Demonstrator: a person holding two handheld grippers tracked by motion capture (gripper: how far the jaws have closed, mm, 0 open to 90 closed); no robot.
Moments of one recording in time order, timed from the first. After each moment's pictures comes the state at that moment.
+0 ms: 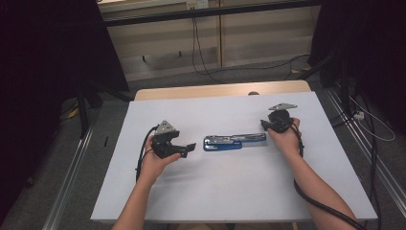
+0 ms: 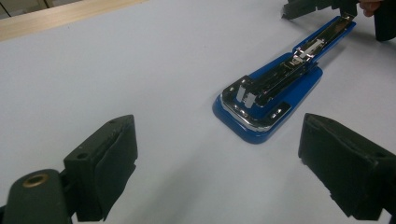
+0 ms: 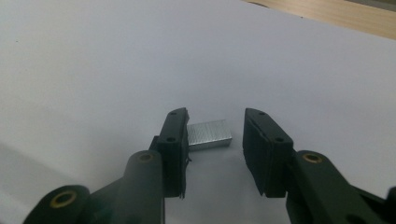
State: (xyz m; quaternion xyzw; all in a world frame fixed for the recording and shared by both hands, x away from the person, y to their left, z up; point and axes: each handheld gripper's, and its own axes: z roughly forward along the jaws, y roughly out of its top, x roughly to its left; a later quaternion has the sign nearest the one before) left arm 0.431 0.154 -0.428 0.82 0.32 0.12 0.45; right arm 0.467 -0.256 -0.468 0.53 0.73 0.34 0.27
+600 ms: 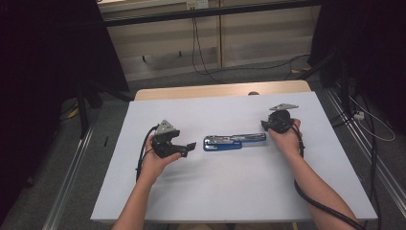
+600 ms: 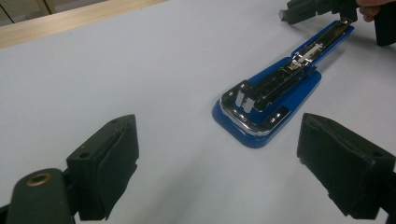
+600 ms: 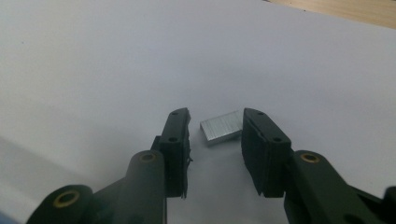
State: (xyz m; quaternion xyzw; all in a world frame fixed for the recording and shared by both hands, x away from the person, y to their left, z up) left arm 0.430 0.154 -0.427 0.82 0.32 0.13 0.46; right arm 0.465 -0.256 -0.468 0.54 0.73 0.34 0.26
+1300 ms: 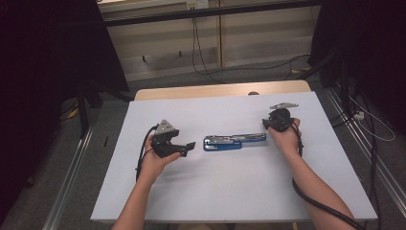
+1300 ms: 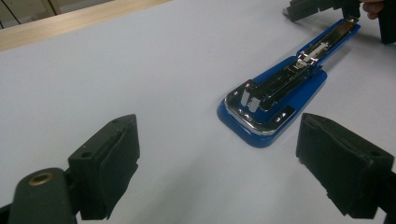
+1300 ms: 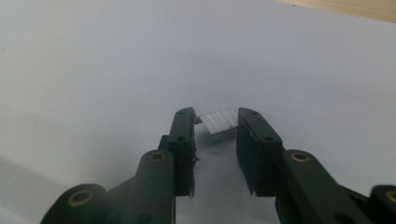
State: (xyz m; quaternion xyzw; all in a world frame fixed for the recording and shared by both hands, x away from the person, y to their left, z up) left arm 0.431 0.155 -0.427 0.82 0.32 0.14 0.46; right arm 0.469 -0.258 -0.469 0.56 0.72 0.33 0.26
